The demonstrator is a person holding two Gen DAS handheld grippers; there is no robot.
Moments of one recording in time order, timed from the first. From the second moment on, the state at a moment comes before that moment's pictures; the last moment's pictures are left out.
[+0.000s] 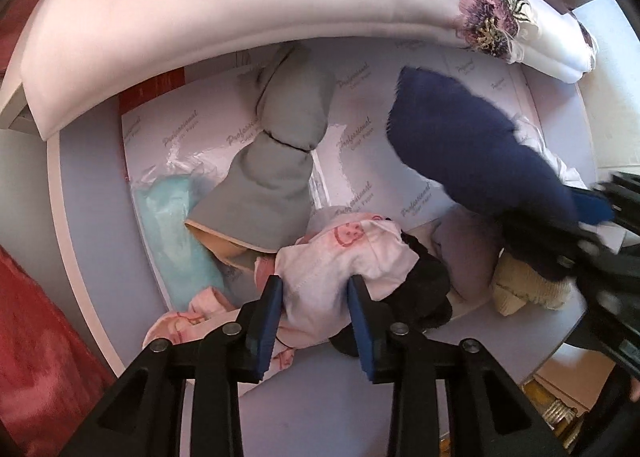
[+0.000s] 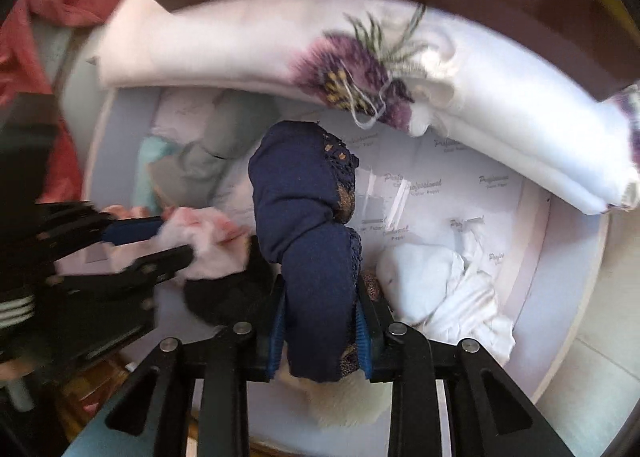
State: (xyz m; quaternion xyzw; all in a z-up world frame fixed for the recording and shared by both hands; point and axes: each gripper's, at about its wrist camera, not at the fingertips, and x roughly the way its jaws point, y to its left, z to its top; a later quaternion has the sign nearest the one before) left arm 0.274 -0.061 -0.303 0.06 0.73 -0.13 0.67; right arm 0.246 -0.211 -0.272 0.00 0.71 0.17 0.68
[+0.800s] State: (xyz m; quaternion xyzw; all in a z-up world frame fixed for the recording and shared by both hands) left arm 0.250 -0.058 -0.283 0.02 0.71 -0.09 0.70; right arm 0.311 -0.272 -0.117 0.22 0.56 0.09 0.79
